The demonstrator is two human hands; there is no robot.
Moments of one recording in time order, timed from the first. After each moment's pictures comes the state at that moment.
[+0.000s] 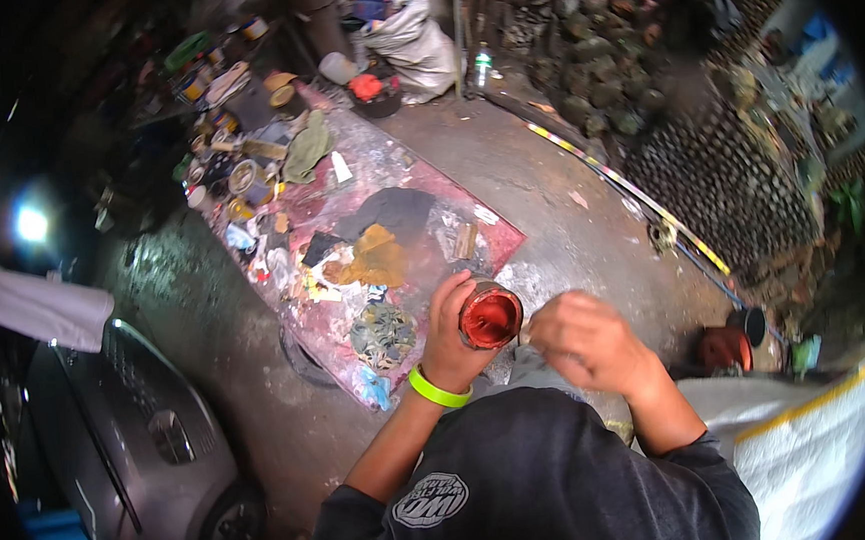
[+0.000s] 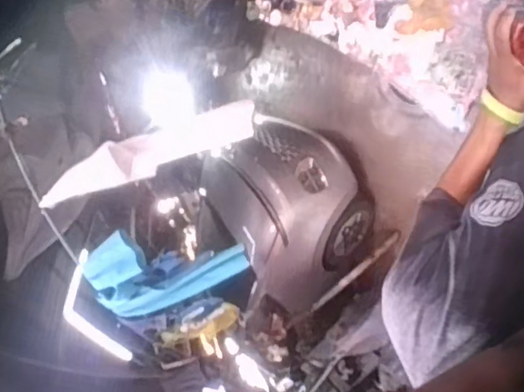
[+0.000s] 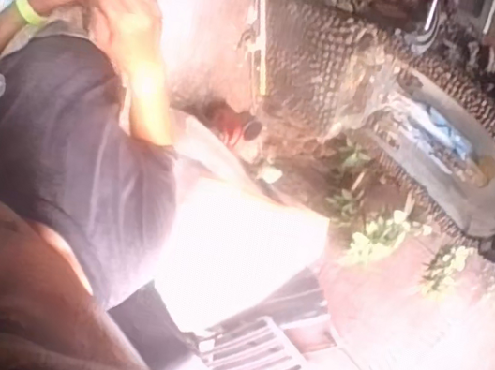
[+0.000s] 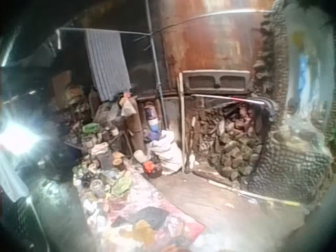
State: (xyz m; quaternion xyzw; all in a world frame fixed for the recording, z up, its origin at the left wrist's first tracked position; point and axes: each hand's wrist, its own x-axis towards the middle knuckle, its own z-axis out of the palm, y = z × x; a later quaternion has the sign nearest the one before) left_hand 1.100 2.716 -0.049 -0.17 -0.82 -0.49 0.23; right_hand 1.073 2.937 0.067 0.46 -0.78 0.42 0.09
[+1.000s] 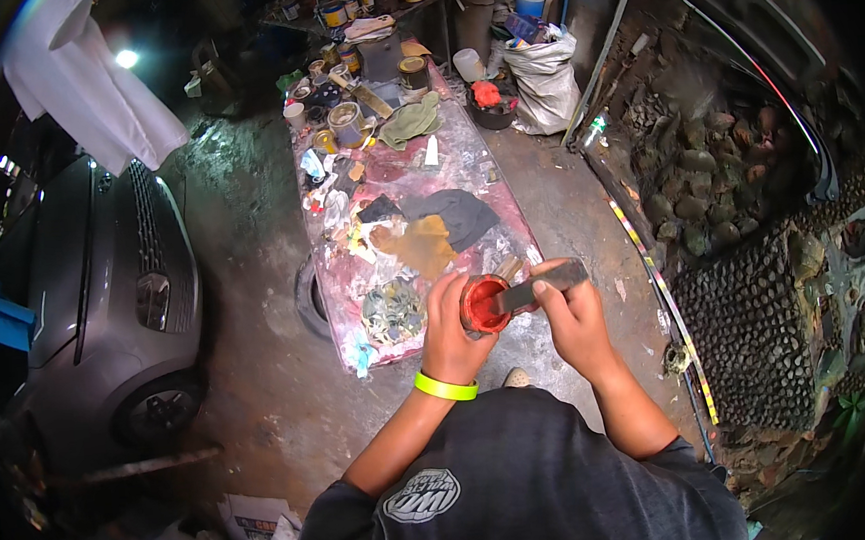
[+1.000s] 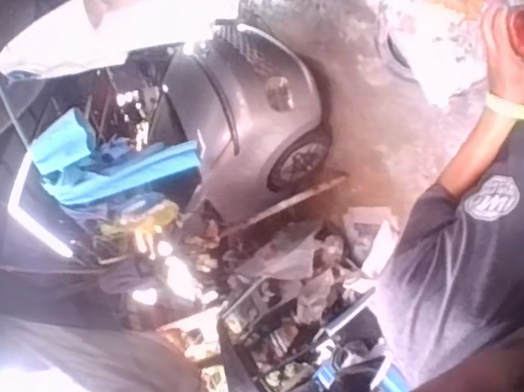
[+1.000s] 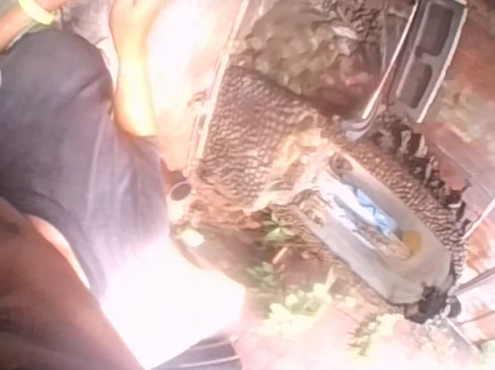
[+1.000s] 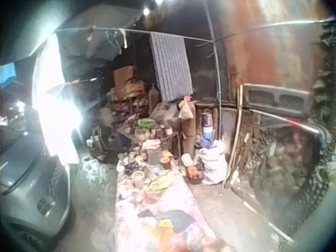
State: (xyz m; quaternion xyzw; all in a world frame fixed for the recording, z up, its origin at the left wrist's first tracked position) left_hand 1.109 2.751 -0.030 0.13 -0.85 -0.40 0.33; right_hand 0.999 2.902 0.035 0.29 -0.68 0.66 -0.12
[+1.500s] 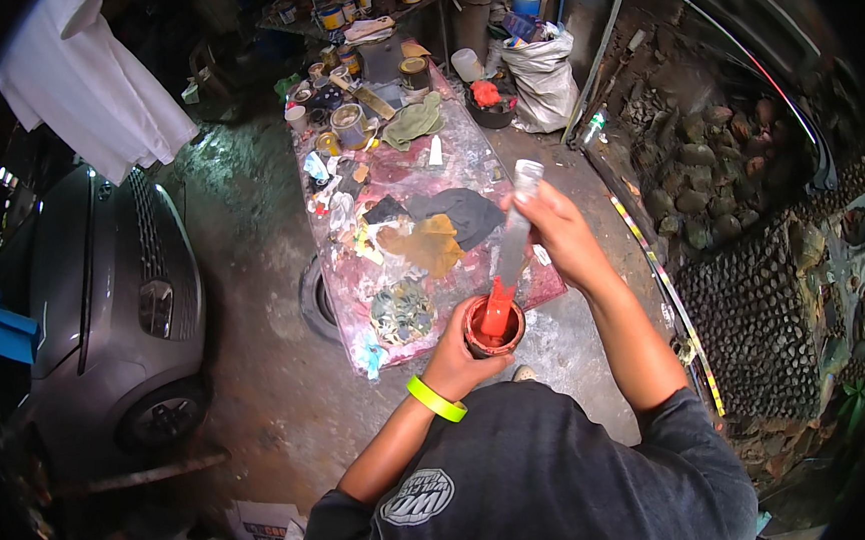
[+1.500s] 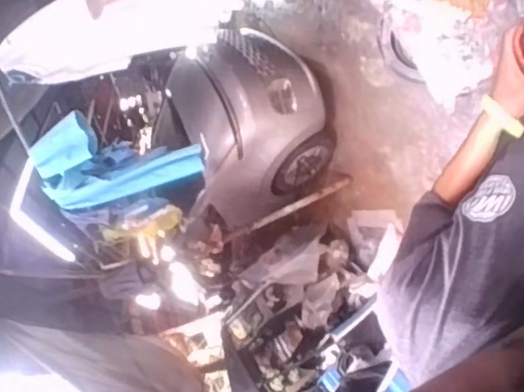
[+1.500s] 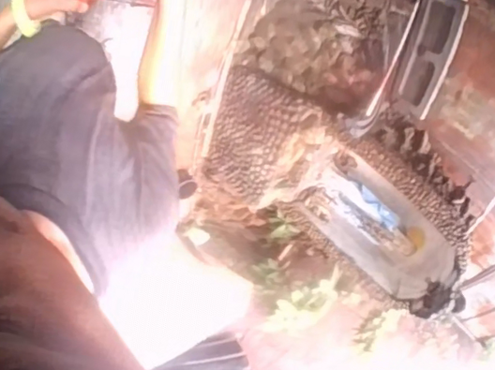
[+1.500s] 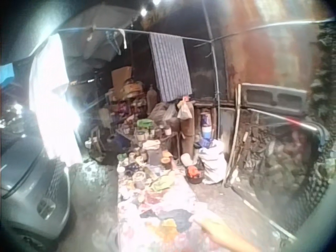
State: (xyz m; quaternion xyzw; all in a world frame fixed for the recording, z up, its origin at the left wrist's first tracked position) left_hand 1.149 2.728 -0.028 0.10 -0.66 -0.74 0.08; right_hand 0.940 2.831 0.058 0.29 -0.64 0.66 -0.27
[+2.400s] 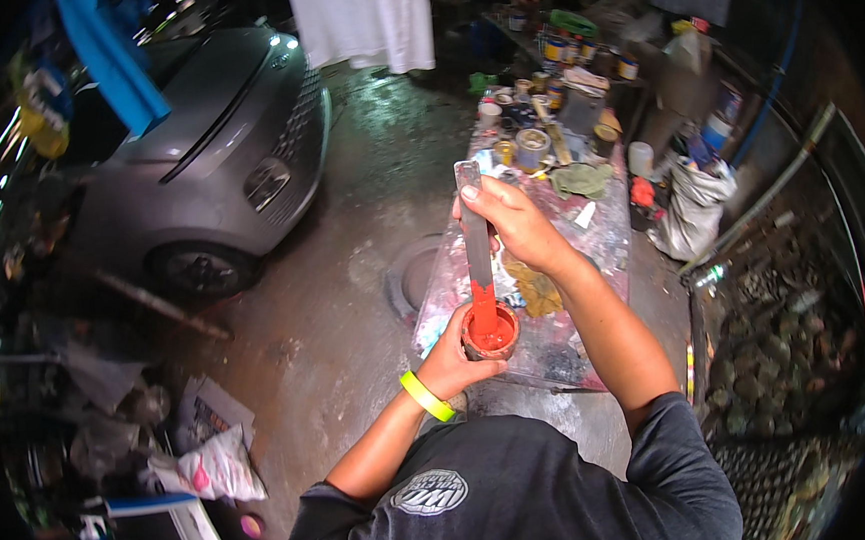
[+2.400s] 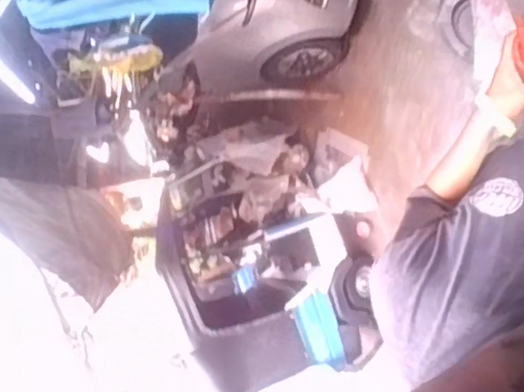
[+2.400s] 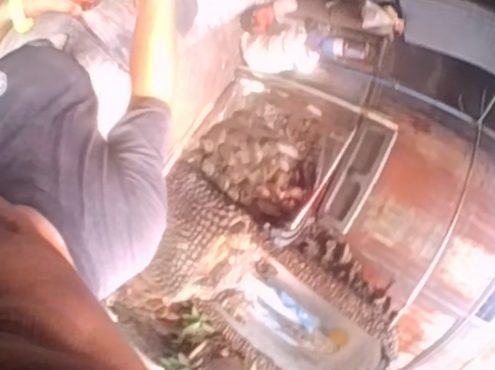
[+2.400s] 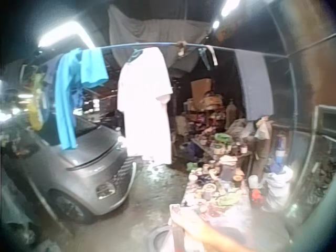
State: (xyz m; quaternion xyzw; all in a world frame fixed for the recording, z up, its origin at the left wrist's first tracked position) left_hand 1.249 2.685 0.009 0.21 -0.61 -0.71 0.28; right_hand 1.047 2.637 0.133 0.57 -0.44 0.52 -0.45
